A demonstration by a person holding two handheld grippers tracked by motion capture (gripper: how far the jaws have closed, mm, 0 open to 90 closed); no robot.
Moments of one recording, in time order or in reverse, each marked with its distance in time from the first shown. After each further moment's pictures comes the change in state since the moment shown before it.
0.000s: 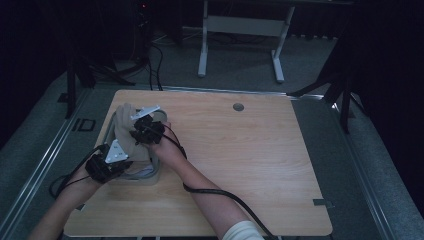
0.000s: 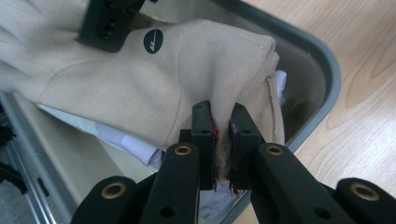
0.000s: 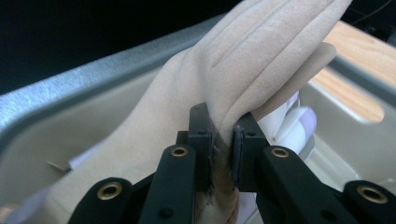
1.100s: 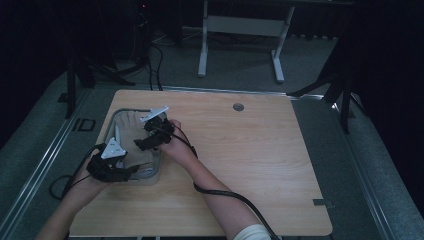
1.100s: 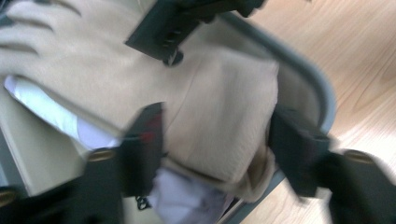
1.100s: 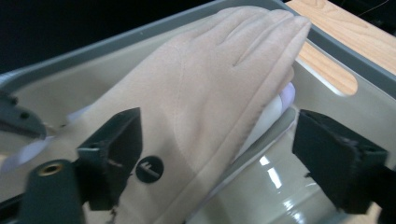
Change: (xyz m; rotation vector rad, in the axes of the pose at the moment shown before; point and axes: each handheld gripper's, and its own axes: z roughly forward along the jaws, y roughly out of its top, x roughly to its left) left arm 0.003 0.000 0.001 -0.090 -0.076 -0.167; right arm -0.018 -0.014 -0.018 0.043 0.024 -0.035
